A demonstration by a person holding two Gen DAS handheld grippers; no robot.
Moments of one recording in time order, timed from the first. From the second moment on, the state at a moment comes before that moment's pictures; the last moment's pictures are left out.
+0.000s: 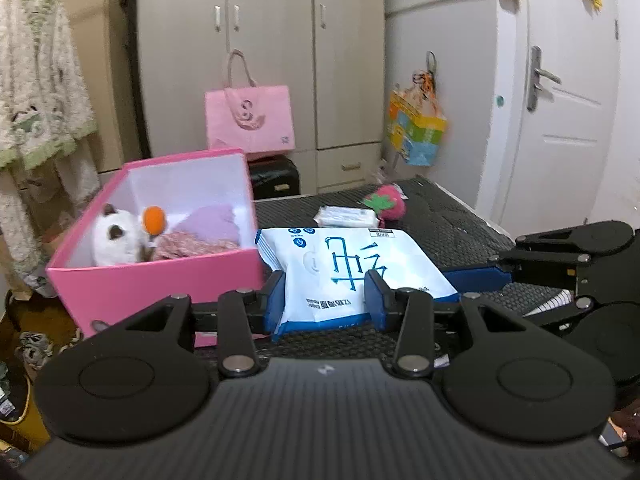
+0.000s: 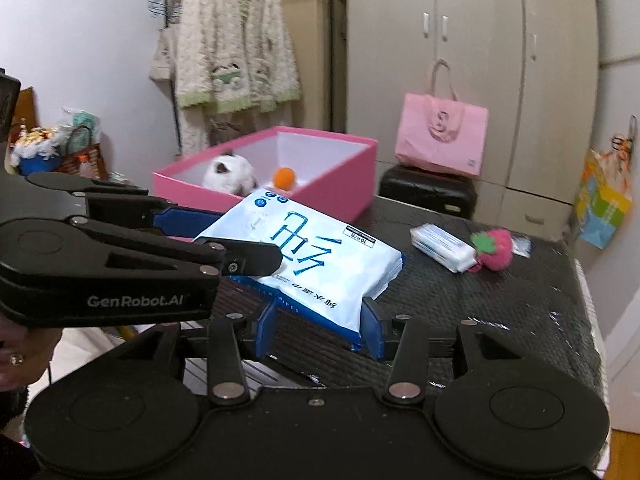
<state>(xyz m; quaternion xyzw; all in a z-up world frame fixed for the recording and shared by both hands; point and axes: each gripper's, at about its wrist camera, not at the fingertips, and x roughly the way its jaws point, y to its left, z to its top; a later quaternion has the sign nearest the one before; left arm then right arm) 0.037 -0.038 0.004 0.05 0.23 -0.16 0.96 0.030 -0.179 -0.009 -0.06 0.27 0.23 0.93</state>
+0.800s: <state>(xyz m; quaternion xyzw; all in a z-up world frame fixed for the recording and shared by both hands) 0.051 0.017 0.035 0.01 0.17 -0.10 0.98 0.056 -0.114 0.031 -0.09 0.19 0.25 0.94</state>
